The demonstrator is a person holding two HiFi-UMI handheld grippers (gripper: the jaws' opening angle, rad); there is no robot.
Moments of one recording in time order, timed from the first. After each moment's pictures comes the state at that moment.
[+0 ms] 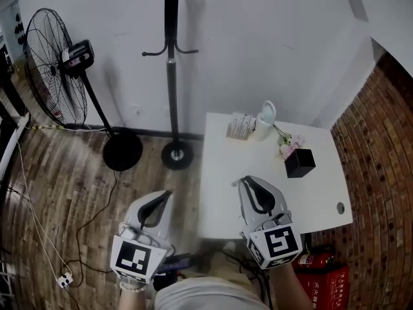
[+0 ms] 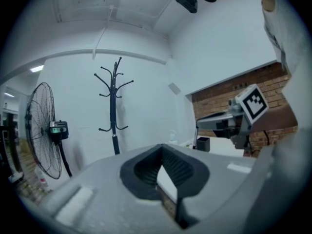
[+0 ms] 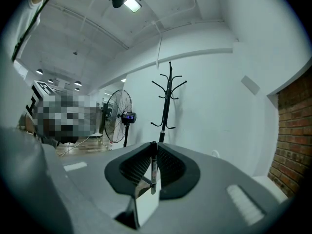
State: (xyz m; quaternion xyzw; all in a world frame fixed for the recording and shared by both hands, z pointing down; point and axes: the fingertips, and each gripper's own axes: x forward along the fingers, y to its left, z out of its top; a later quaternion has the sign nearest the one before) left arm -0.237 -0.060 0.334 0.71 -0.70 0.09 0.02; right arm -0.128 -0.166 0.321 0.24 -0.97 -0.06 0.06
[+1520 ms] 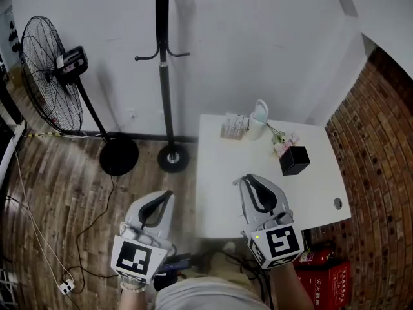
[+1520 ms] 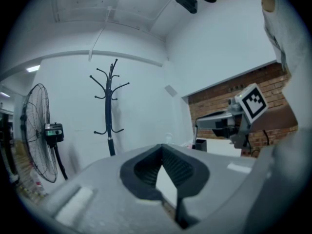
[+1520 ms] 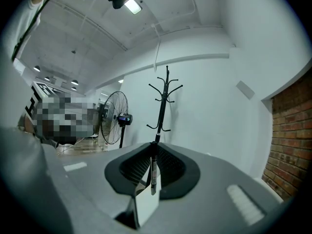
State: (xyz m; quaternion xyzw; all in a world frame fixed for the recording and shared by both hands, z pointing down) left arm -0.223 -0.065 0.328 0.72 -0.69 0.08 0.01; right arm -0.111 -0.166 0.310 0.26 -0.96 -0.07 0.05
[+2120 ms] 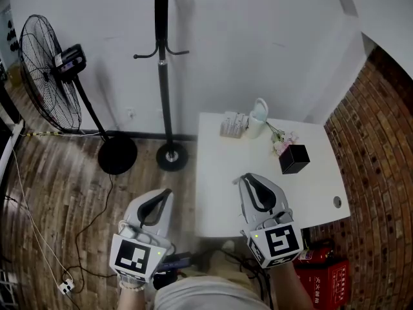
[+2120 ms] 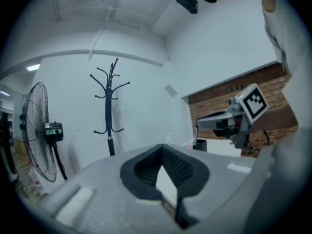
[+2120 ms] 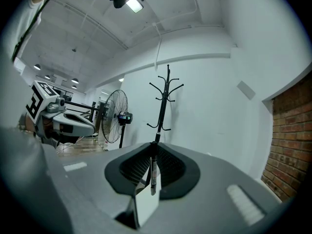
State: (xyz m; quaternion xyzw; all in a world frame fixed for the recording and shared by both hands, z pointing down) left arm -0.229 -0.065 0.329 0.72 -0.69 0.08 0.01; right arm -0.115 -0.165 0.311 0.26 -0.96 -0.08 0.06
